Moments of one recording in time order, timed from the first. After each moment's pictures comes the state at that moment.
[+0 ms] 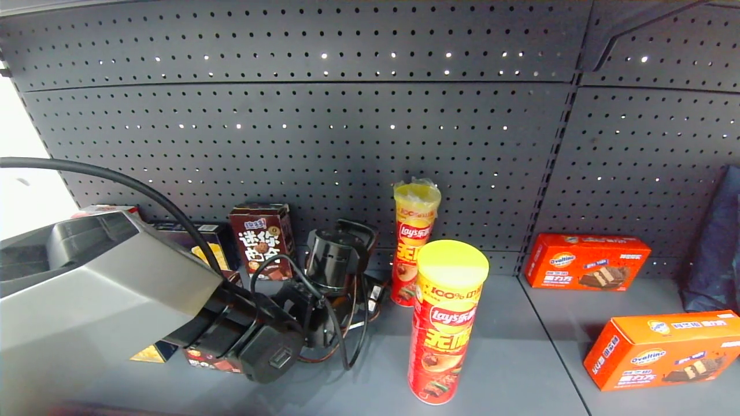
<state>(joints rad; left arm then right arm) -0.65 2.11 -0.98 -0.71 0.38 0.03 0.00 0.01 0.00 0.00 0.02 -0.01</state>
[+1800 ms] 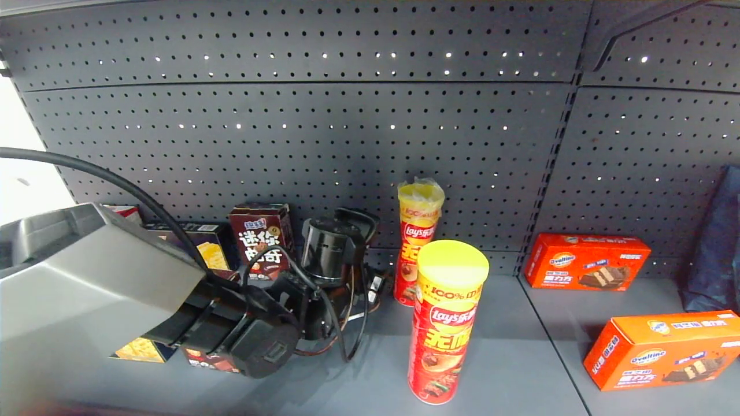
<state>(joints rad) -0.64 2.07 -0.99 -0.71 0.38 0.08 0.00 0.01 0.00 0.00 0.02 -0.01</state>
